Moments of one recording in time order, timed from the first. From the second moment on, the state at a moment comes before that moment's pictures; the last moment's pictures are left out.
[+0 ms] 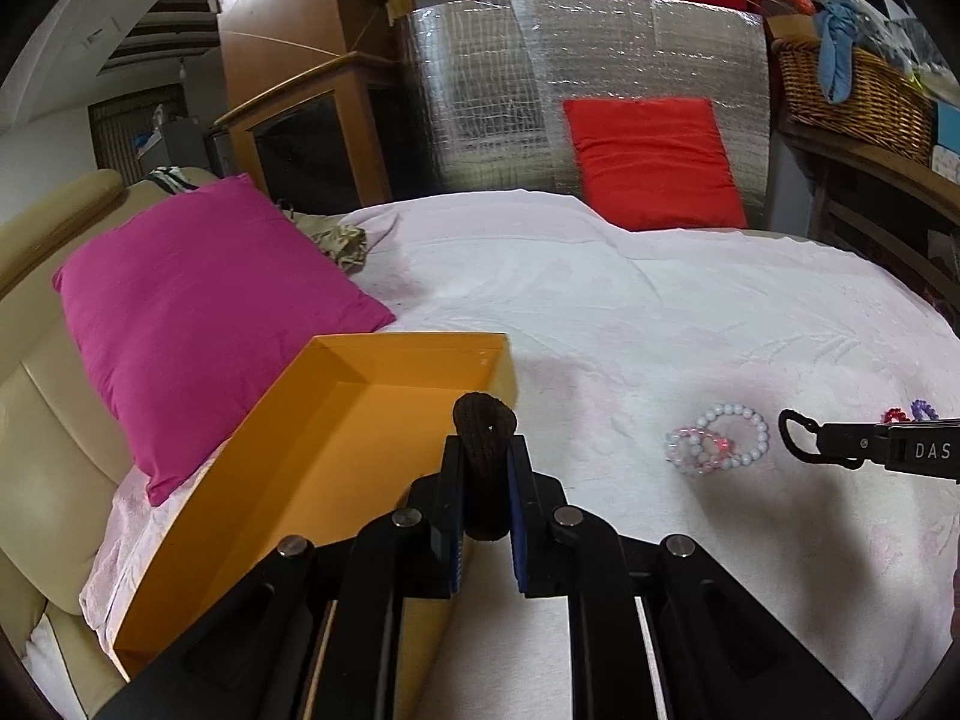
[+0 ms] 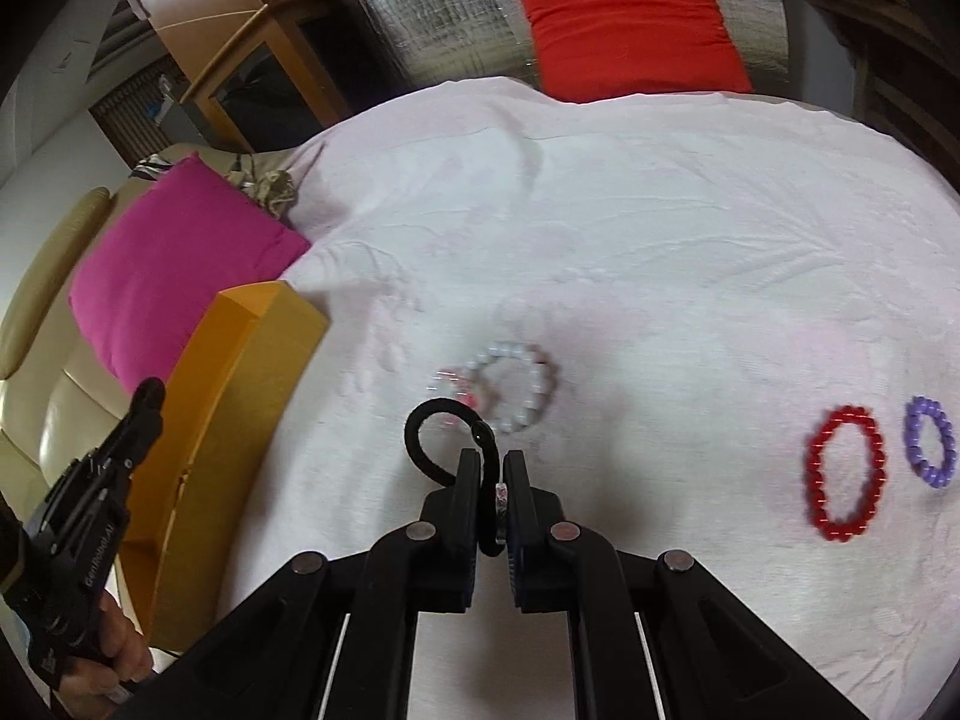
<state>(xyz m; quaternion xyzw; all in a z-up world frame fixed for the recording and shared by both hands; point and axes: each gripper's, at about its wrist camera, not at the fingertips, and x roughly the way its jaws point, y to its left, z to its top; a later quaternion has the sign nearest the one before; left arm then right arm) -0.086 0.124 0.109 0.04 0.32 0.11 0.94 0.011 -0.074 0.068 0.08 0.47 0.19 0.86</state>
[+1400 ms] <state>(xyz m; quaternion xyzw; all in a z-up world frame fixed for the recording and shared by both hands) -0.083 0.282 0.074 -0.06 0.38 0.25 0.89 0.050 0.108 0.076 0.17 0.40 0.31 0.85</state>
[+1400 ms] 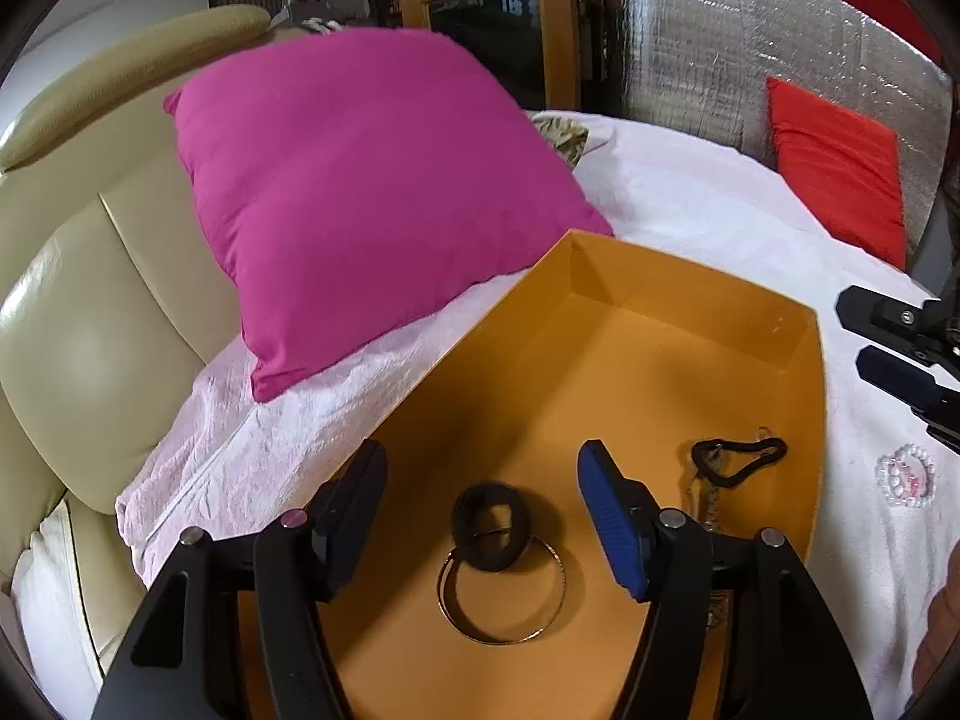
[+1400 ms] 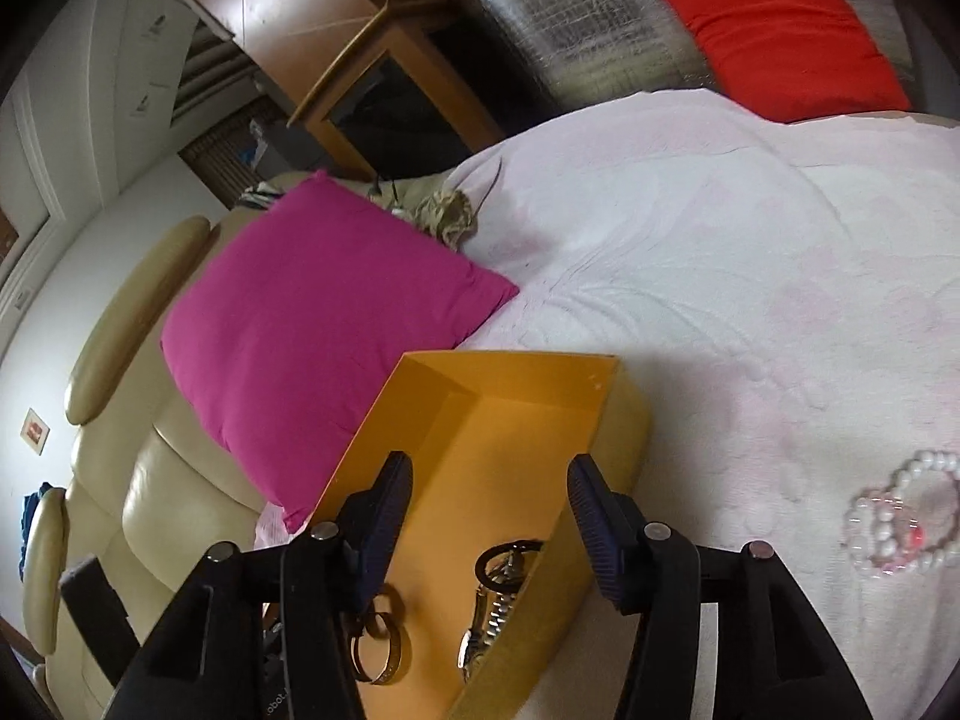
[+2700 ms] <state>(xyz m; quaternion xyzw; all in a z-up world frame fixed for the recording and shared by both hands) -0.029 0.071 0.082 0.01 0.37 0.09 0.92 -0.012 -0.300 0.073 0.31 0.45 0.04 0.84</state>
